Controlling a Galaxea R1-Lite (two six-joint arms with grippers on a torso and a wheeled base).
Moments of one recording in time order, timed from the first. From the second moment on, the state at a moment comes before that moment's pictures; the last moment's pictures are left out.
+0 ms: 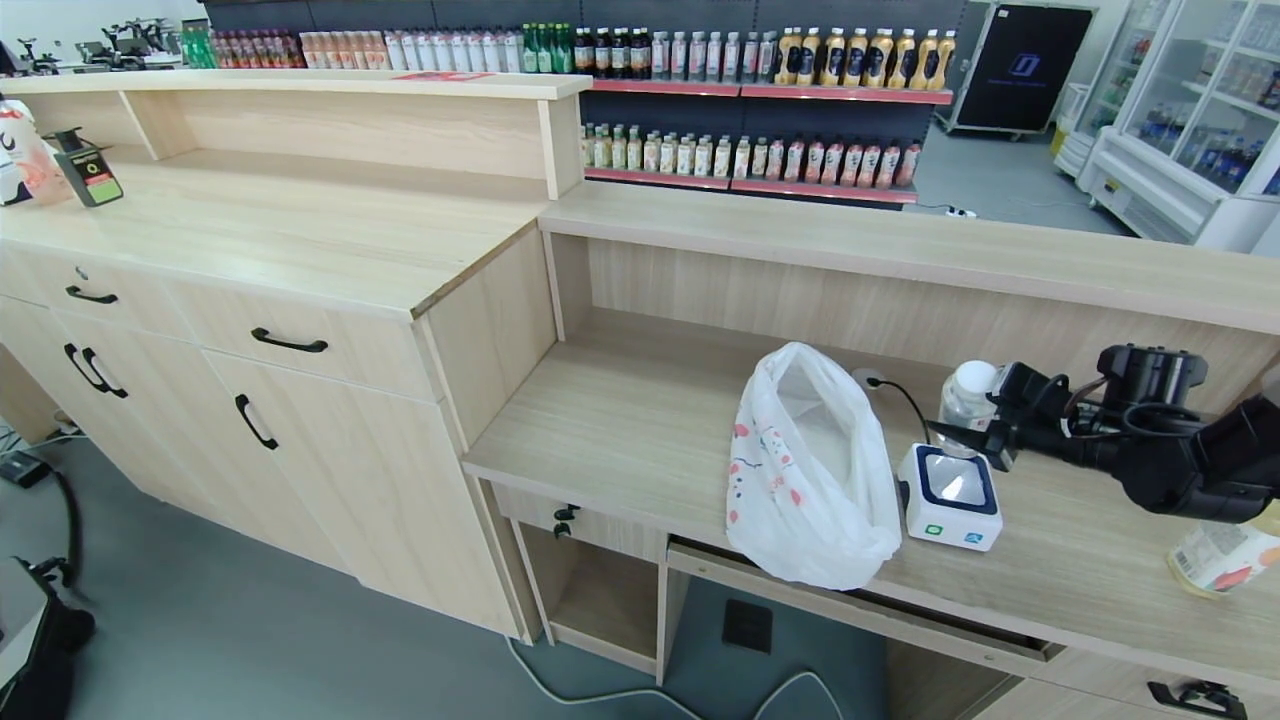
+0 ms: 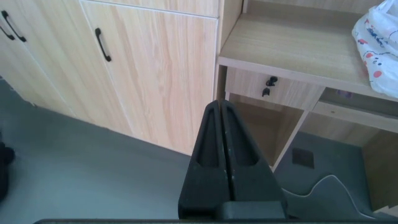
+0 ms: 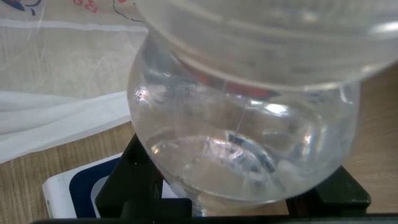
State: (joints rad) left arm 0.00 0.00 0.00 0.00 0.01 0.01; right arm -0.24 2.25 -1.11 -0.85 0.80 -1.01
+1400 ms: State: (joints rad) left arm 0.00 0.00 0.00 0.00 0.01 0.01; right arm -0.59 1.52 -0.52 -0.95 0.57 -0.56
